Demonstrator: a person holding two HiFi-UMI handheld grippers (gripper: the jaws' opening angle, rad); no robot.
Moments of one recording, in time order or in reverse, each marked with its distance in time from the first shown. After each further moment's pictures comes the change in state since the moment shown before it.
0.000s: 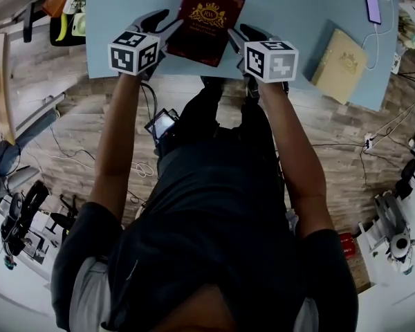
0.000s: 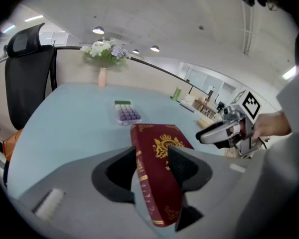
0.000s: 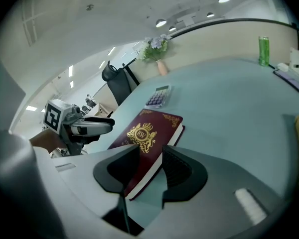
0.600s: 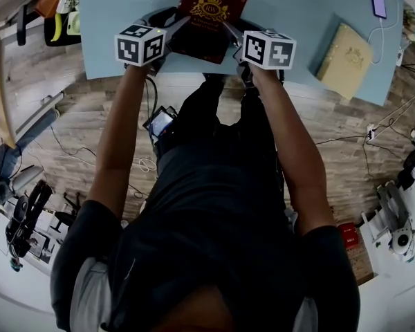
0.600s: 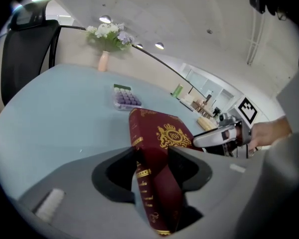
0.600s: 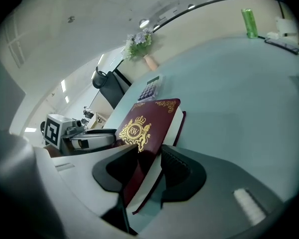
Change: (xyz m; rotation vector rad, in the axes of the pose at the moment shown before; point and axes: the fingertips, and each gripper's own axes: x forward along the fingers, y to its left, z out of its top) left arm 0.031 0.011 -0.033 -0.101 0.035 -0.082; right arm 0.047 -0.002 -0.020 0.184 -0.005 0.035
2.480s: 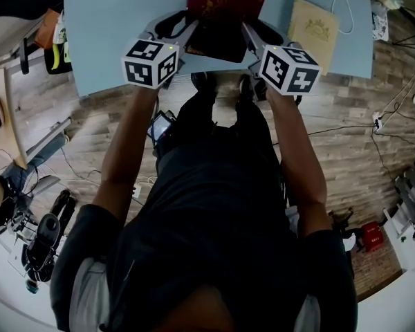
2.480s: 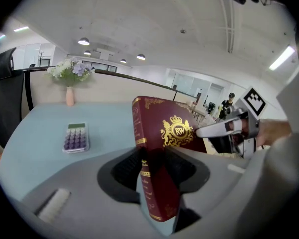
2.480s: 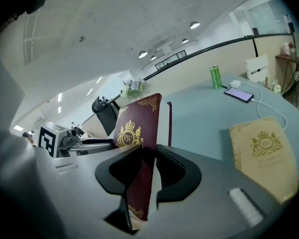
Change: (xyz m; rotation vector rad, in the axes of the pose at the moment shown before) left arm 0.021 -0.190 0.087 0.227 -0.123 0.016; right arm -0.214 -0.053 0.056 -0.037 -0.322 -0.125
